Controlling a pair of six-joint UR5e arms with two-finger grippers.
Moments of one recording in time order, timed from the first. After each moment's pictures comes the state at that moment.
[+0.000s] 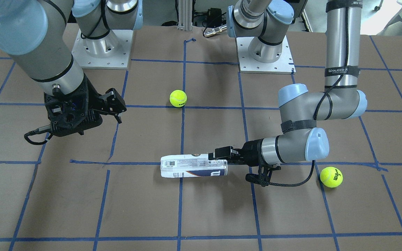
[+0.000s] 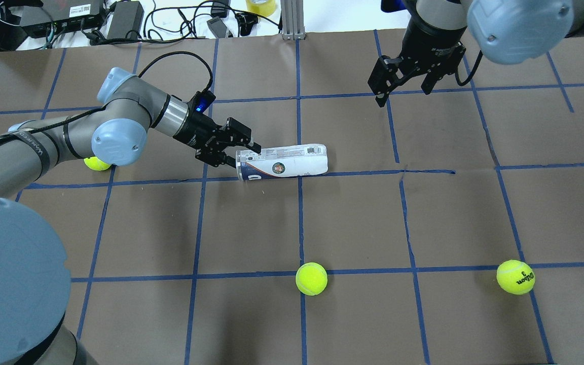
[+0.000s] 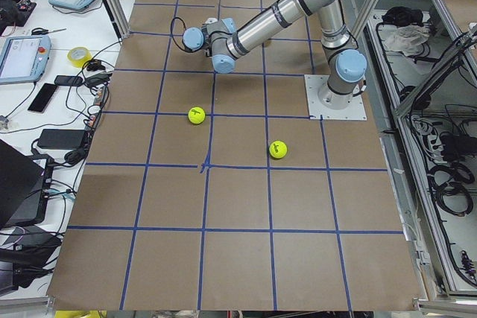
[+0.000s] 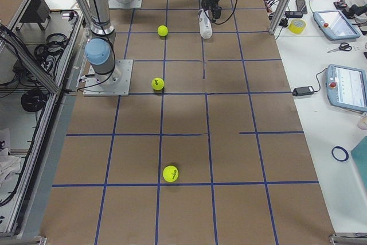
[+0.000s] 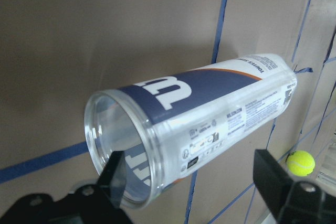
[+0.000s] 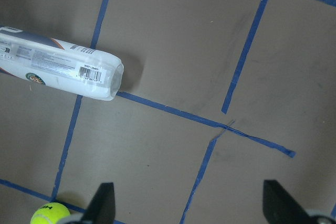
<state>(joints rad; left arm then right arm) -1.47 -2.06 -1.78 -1.18 0.81 0.17 1.61 -1.37 1.47 -1.66 -1.48 -0.27</state>
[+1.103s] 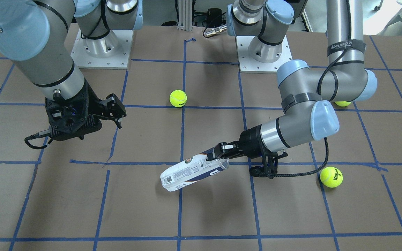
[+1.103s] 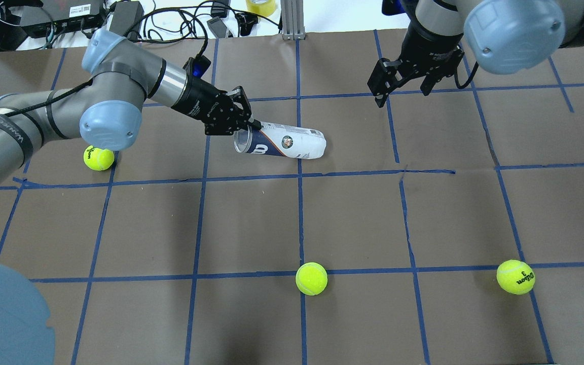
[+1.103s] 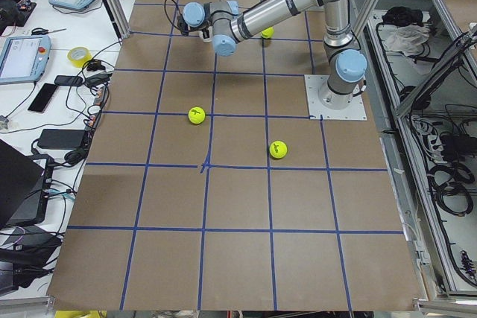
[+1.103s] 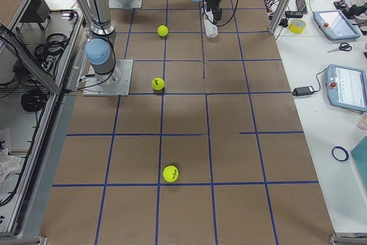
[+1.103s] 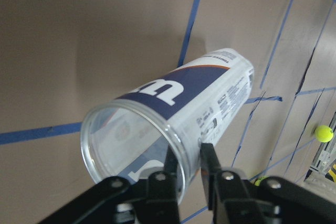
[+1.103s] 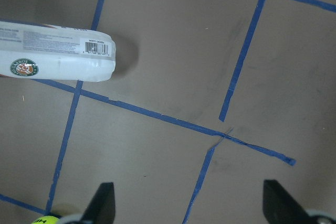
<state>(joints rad) -1.54 -1.93 -1.70 -1.11 0.84 -0.21 1.61 -1.37 1.50 -1.72 -1.48 -0.26</state>
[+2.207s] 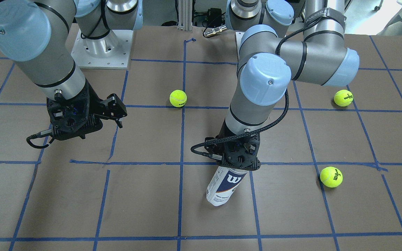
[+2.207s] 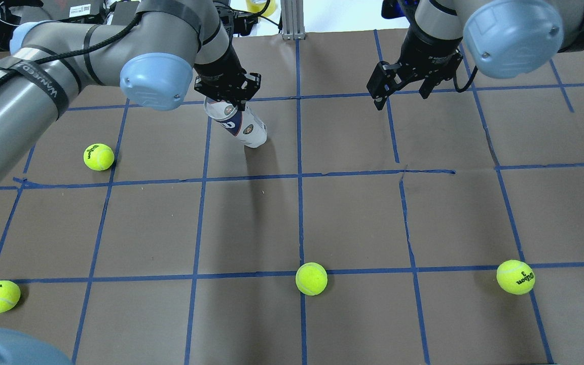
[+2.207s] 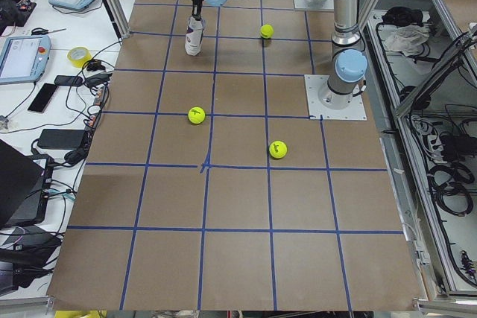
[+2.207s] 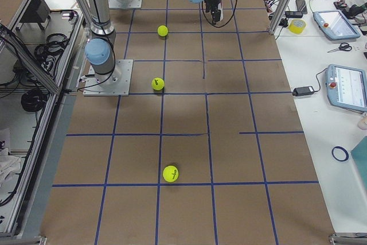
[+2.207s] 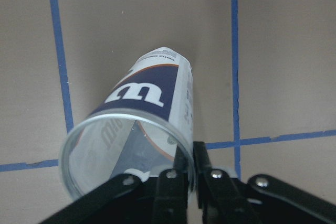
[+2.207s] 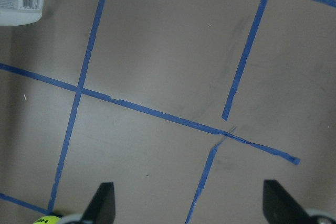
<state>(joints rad) -1.75 -1.96 -1.46 -1.20 1.52 -0.06 1.61 -1.38 1.52 -1.73 -1.47 -0.26</state>
